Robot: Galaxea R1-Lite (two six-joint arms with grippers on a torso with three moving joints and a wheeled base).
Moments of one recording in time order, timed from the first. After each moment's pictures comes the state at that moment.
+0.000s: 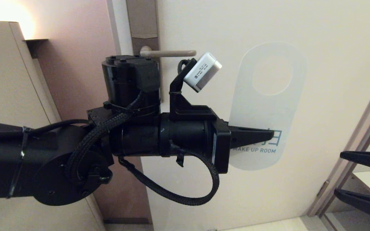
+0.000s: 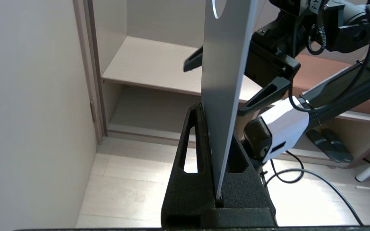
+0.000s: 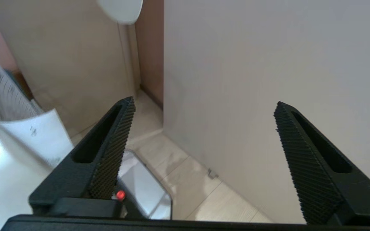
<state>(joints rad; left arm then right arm) -0.85 1.76 -1.13 -0.60 -0.70 -0.21 0.19 0.95 -0.65 0.05 0.56 -0.19</state>
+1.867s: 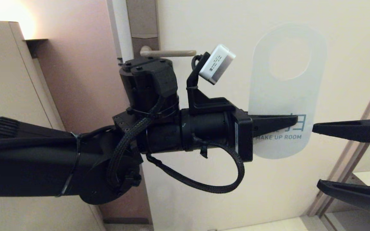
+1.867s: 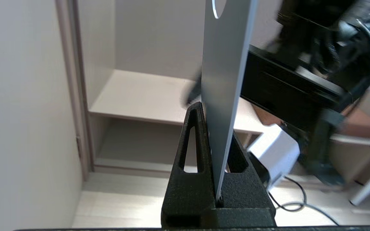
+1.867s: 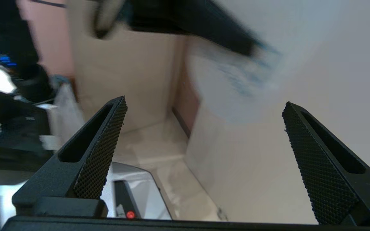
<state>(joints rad) -0.89 1.87 -1.18 -0.84 -0.69 -0.33 0.46 1.07 -0.83 -0.01 0.56 -0.18</state>
